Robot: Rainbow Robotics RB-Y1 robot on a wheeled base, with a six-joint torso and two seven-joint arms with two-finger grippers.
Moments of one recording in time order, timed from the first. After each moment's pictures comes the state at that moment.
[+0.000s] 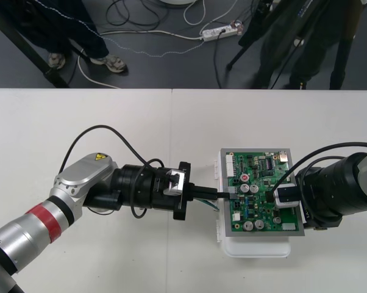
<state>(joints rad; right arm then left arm) -0.15 -0.81 0.24 -2.11 2.30 -1.57 -0.53 -0.53 0.40 -0.69 -1.06 -0.80 -1.19 -0.67</state>
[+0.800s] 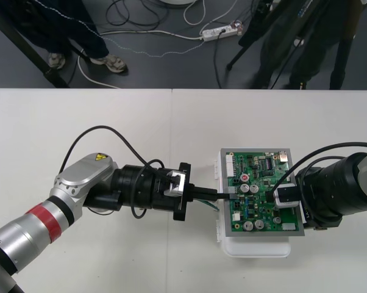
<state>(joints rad) -0.15 -0.81 0.24 -2.11 2.30 -1.57 -0.53 -0.53 0.40 -0.69 -1.06 -0.81 -1.19 -0.67</state>
